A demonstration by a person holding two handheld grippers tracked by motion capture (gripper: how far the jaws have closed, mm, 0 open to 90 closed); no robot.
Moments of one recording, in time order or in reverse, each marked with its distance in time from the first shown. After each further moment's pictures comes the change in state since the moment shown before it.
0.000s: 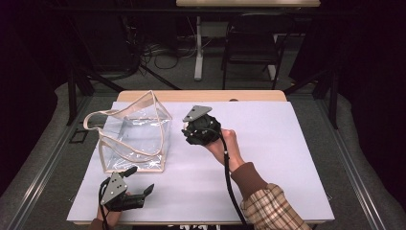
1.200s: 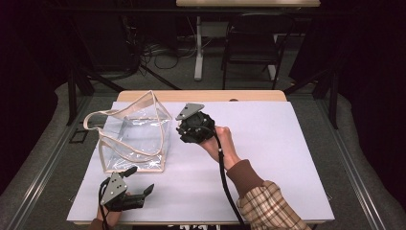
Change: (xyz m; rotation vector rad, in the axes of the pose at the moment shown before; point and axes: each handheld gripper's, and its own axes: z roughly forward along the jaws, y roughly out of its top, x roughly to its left) left arm 0.000 0.000 0.000 -0.002 0.001 0.000; right arm 0.007 0.016 0.003 0.004 0.002 -0.030
